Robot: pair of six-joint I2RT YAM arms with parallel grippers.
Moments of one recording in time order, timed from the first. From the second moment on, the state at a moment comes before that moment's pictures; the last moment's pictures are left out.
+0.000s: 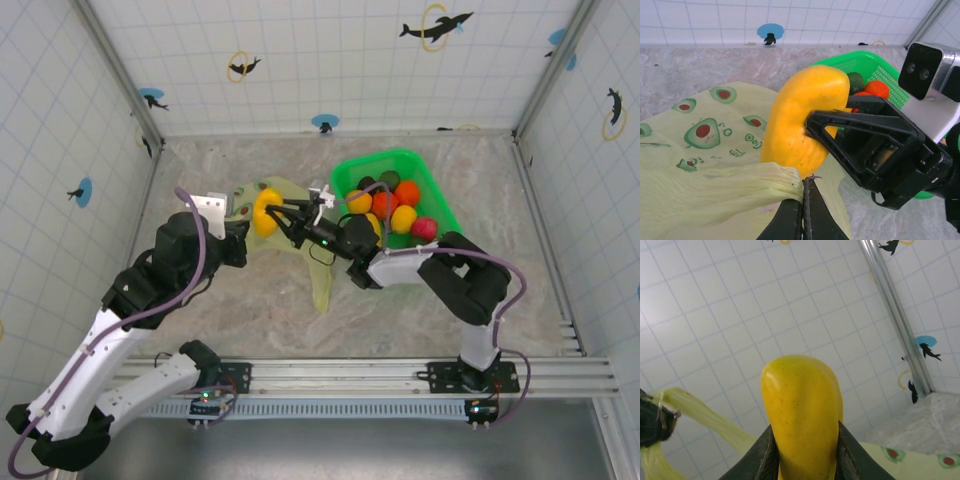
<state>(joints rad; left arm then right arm) -0.67 0.77 1.08 -0.80 -0.15 -0.34 0.93 1.92 0.96 1.33 -0.23 0.53</state>
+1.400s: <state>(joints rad) -0.67 0.81 1.21 -0.75 -0.13 -0.36 1.00 2.04 1.08 0.92 0.24 -0.22</state>
